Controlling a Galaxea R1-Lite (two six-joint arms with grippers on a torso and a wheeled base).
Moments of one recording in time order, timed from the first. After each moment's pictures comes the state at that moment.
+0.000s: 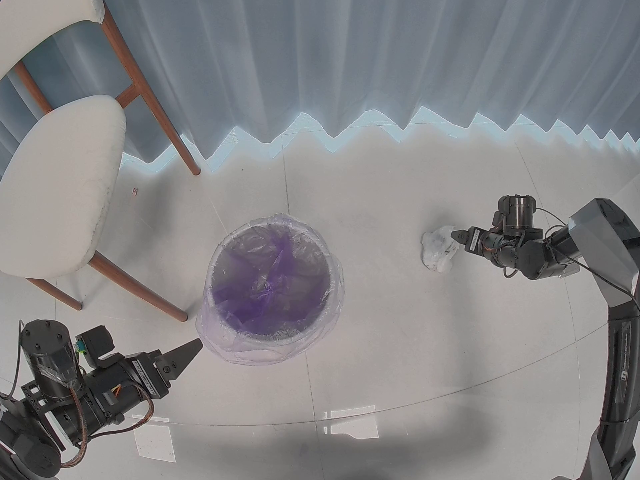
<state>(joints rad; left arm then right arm) -0.38 1.51 -0.02 -1.18 -0.02 -0.59 -0.08 2.40 -1.49 -0.43 0.02 0.30</state>
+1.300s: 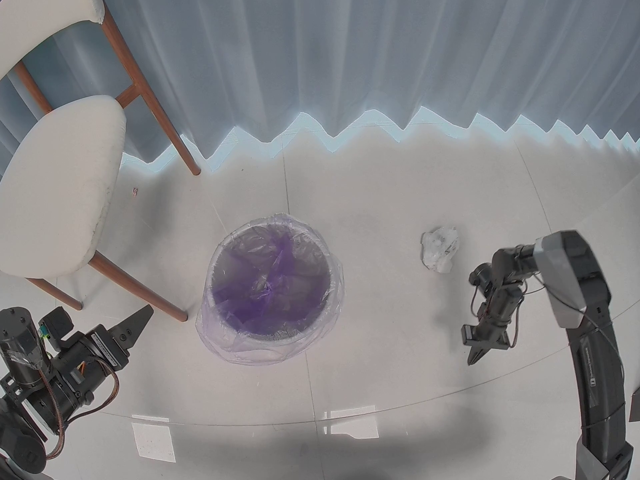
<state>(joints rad) -0.20 1.40 -0.02 -1.18 0.01 -0.59 -0.08 2.74 -2.00 0.94 0.12 0.27</state>
